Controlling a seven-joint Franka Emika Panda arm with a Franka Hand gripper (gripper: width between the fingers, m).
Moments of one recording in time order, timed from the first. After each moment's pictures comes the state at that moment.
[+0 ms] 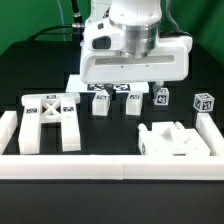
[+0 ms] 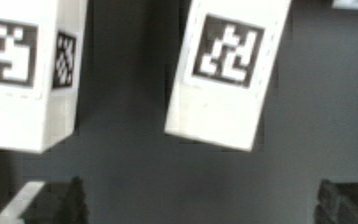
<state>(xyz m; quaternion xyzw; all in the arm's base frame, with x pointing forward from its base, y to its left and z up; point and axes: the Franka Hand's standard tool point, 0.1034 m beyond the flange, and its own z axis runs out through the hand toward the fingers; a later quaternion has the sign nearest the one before) 0.512 0.017 0.040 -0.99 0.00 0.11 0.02</state>
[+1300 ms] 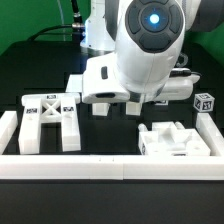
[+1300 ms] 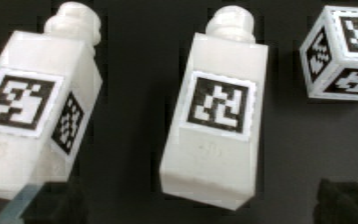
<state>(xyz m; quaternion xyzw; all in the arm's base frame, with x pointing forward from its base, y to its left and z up) 0.509 0.018 0.019 -0.92 -0.01 0.38 0.02</state>
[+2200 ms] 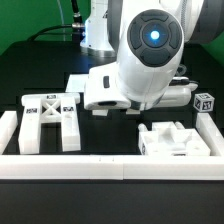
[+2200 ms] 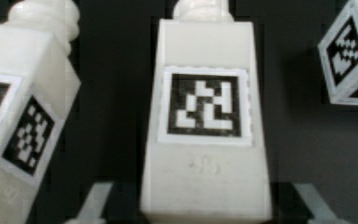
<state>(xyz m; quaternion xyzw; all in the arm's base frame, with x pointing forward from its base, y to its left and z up) 0.498 0.020 0.005 -0.92 -0.01 0.39 0.02</state>
